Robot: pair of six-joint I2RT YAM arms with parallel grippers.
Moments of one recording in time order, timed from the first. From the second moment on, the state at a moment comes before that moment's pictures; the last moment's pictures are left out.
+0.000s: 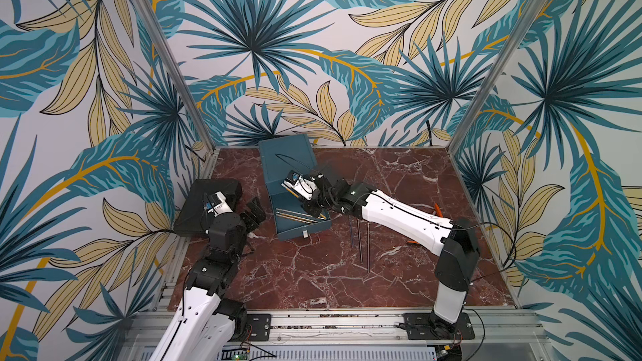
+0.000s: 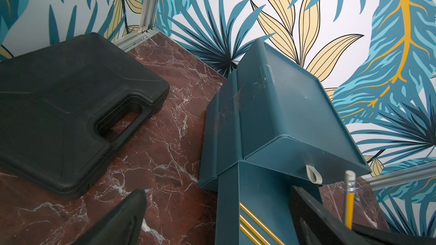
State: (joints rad) left arm -0.21 0.63 0.57 -0.29 -0.28 -0.71; right arm 0.88 1.88 1.67 -0.50 -0.01 -0.26
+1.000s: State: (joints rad) left arm -0.21 0.58 0.57 -0.33 -0.28 -0.65; right arm 0.88 1.89 1.67 -0.50 0.02 -0.18
